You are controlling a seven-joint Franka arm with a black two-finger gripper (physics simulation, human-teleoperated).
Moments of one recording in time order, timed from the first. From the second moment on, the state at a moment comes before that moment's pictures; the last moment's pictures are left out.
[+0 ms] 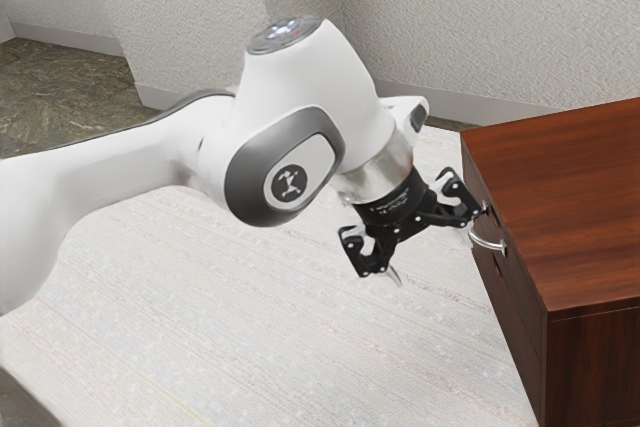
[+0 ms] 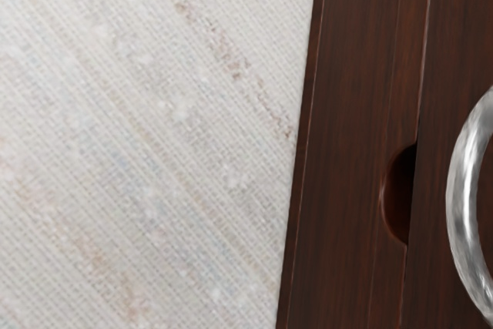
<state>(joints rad) -0.27 0.04 -0.01 -1.76 -0.10 2.12 -1.11</state>
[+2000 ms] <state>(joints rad) -0.22 0.09 -0.01 -1.75 -0.11 2.22 -0.94</state>
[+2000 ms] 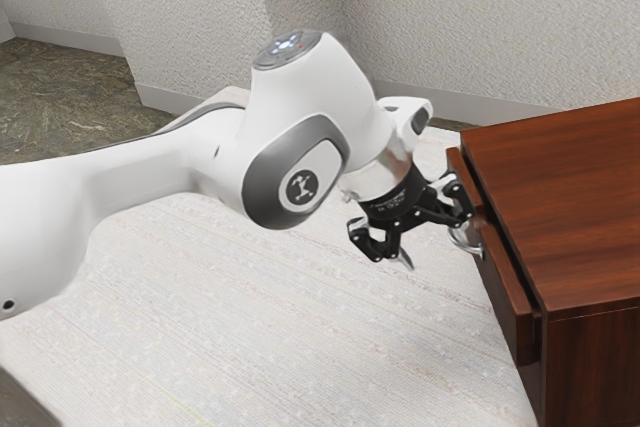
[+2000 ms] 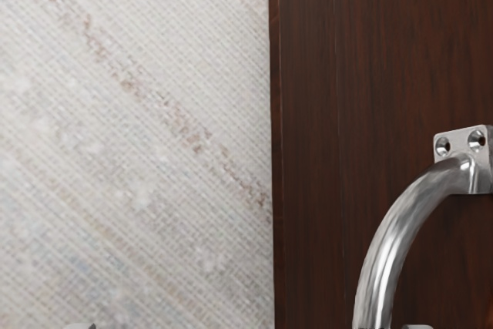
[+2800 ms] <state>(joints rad) -0.19 -0.01 -0.02 -1.86 -0.09 2.22 -0.95</state>
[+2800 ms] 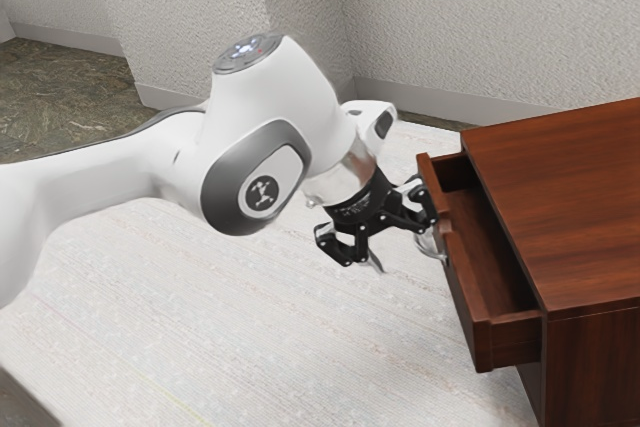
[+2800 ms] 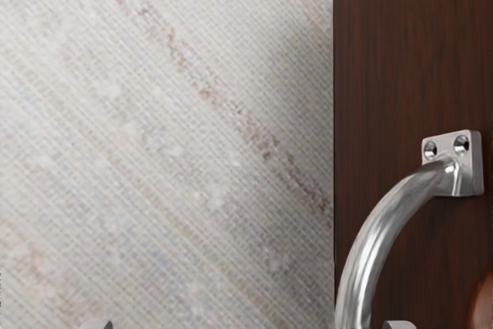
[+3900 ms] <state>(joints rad) -0.13 -0.07 -0.01 -1.95 -0.07 2.22 -0.95</state>
